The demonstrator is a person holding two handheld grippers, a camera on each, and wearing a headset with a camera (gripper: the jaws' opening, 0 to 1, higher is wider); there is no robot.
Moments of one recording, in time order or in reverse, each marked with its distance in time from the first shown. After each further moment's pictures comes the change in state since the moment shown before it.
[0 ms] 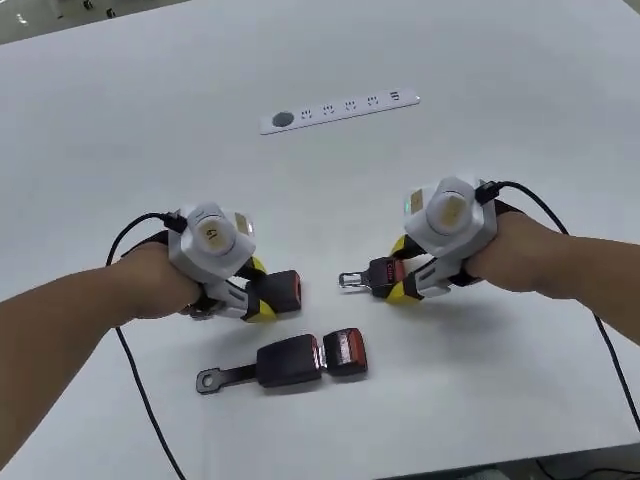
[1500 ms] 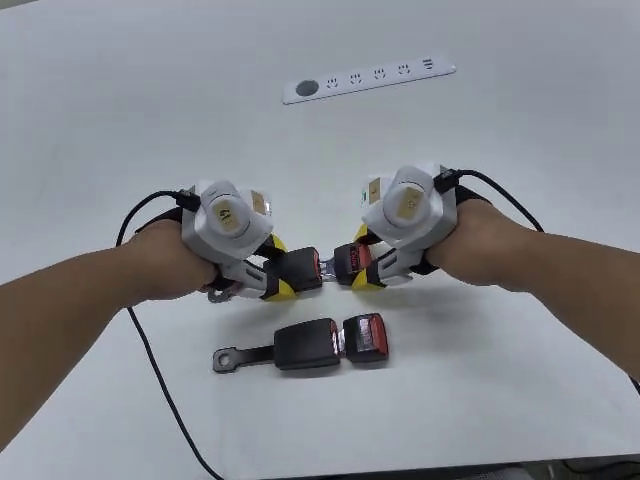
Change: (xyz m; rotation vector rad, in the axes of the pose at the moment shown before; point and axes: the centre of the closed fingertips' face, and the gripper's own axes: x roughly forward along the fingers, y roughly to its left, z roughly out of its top) left arm 0.000 -0.001 0.004 0.022 -0.027 -0.006; right arm 0.040 0.011 0.052 -0.083 -0.046 0.057
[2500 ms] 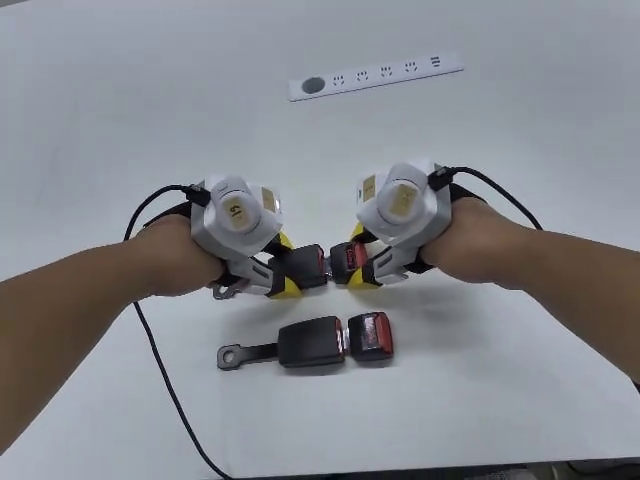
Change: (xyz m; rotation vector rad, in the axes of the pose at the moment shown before) left arm 0.002 0.002 -0.003 0.010 0.021 -0.002; right arm 0.009 0.000 0.007 -0.005 -0.002 0.007
